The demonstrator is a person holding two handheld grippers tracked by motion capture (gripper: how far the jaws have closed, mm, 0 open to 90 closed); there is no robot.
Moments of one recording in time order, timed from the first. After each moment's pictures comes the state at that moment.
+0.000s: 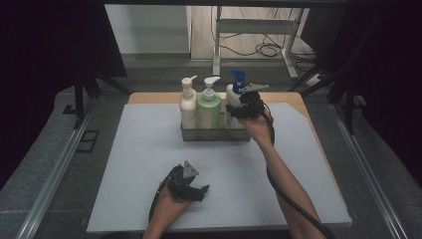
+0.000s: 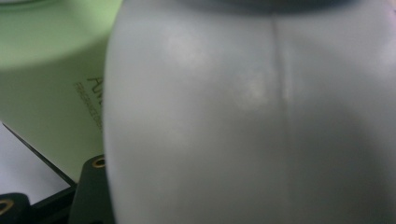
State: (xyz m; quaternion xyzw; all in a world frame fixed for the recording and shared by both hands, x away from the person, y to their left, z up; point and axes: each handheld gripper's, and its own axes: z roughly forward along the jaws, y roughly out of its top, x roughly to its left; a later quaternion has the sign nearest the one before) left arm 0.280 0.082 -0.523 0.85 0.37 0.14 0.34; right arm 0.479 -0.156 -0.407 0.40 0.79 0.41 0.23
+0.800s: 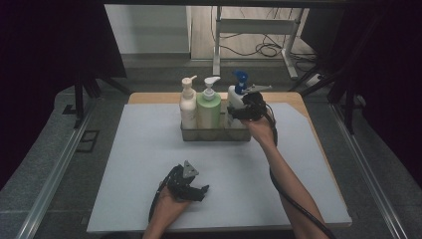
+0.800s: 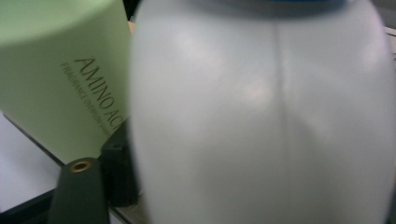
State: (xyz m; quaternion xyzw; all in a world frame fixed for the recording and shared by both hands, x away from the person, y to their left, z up) left arm 0.280 0.082 -0.523 0.85 0.37 0.14 0.34; right arm 0.479 -0.165 -0.410 0.40 0.79 0.41 0.22
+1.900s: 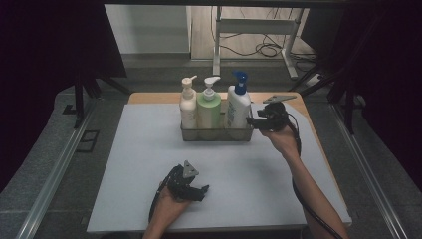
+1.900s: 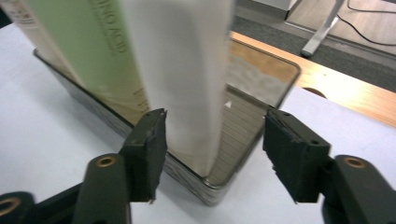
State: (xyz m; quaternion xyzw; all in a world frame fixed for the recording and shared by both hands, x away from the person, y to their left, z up) left arm 0.280 0.082 -0.523 0.85 0.37 0.14 0.35; right arm 0.444 -0.228 -0.409 0.40 0.80 0.40 0.18
